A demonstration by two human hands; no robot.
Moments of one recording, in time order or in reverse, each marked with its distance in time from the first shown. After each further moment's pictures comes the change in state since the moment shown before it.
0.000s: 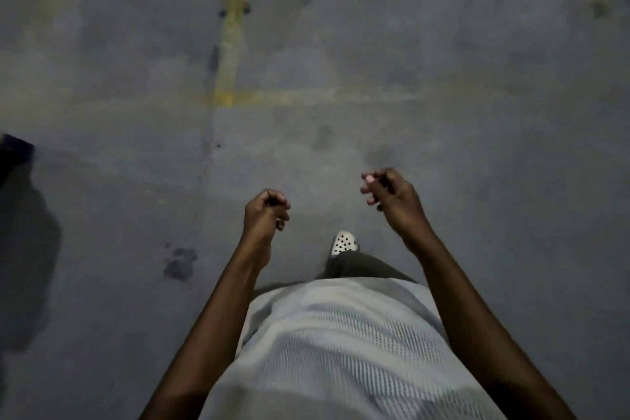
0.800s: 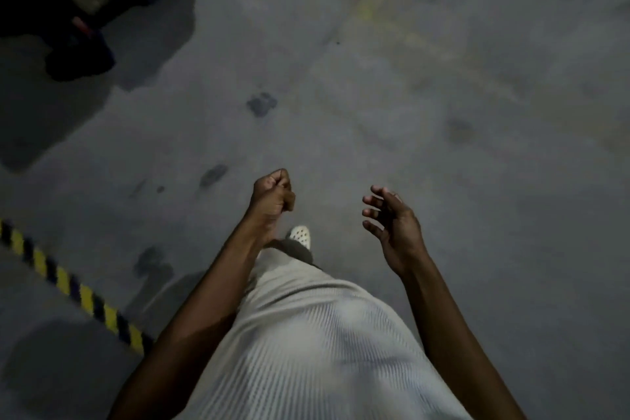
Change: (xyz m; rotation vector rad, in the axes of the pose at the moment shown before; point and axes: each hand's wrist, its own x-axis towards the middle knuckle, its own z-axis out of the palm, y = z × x) left_hand -0.508 -0.333 -0.165 -0.313 0.302 0.065; right_hand -0.522 0.200 0.051 0.286 -0.382 0.328
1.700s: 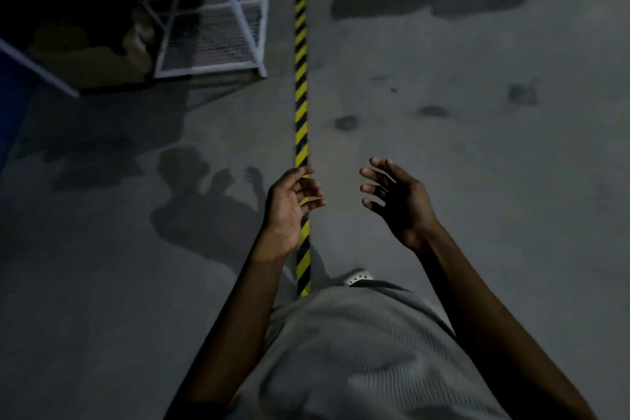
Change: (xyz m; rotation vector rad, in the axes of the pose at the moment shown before) left_hand -0.556 -0.258 -0.165 -0.799 0.874 0.141; right_hand -0.350 0.298 0.049 -0.494 -0.950 0.421
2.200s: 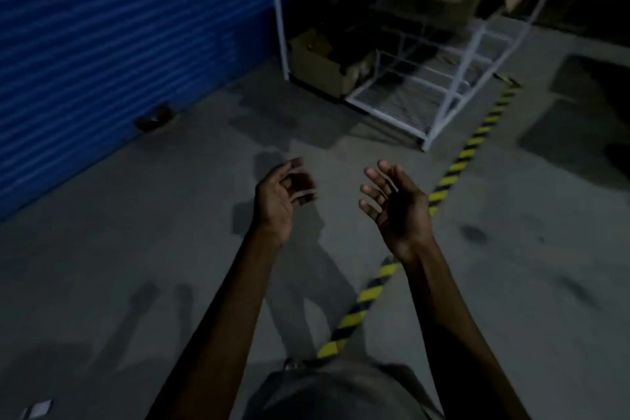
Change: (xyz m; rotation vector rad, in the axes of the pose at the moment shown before) left_hand -0.165 0.097 -0.276 -0.432 0.503 0.483; right_hand -0.045 0.137 0.294 -0.246 -0.514 0.126
